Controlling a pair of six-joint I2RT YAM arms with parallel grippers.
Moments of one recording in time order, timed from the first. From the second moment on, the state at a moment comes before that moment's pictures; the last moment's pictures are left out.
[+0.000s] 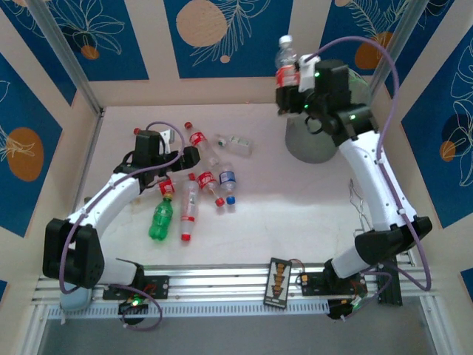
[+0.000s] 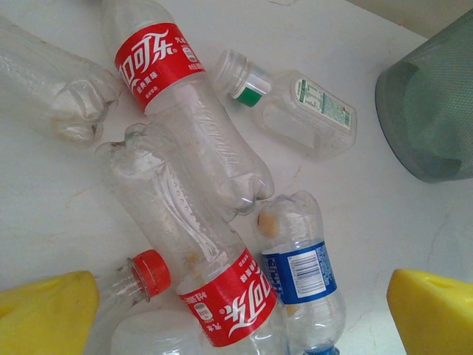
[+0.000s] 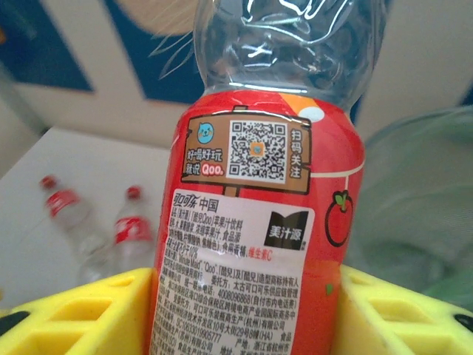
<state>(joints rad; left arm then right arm) -0.26 1.36 0.96 -0.28 0.29 -0.46 0.30 1.53 1.91 -0.81 -0.01 0.08</state>
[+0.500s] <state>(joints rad) -0.26 1.30 0.96 -0.29 0.28 -0.46 -0.02 1.86 2.17 -0.86 -0.03 -0.04</state>
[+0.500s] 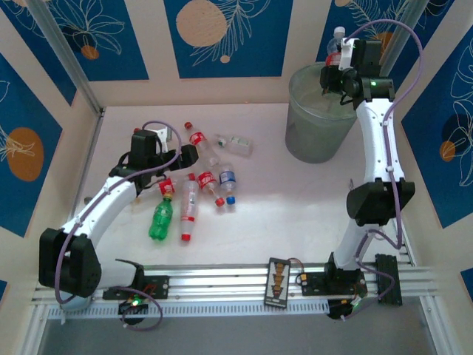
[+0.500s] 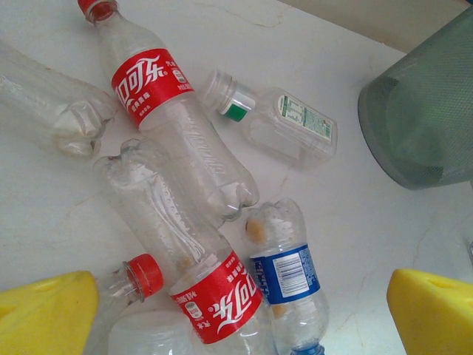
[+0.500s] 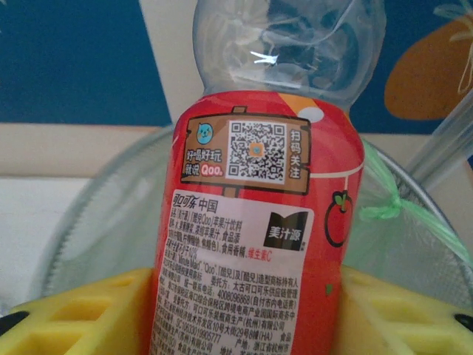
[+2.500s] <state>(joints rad) -0.26 1.30 0.94 -0.32 0.22 -0.41 -0.06 2.01 1.94 -0.69 -0.13 -0.05</state>
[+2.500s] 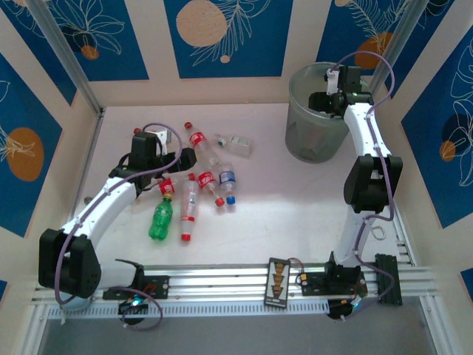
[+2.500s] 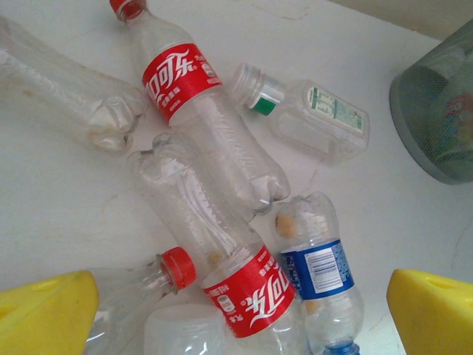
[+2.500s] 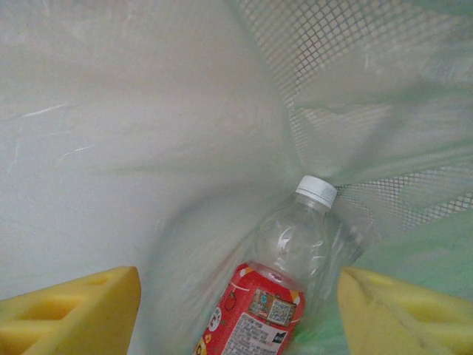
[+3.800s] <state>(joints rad) -0.29 1.18 0.98 -1.03 -0.11 -0.60 0.17 1.43 1.56 -0.80 -0.16 0.11</state>
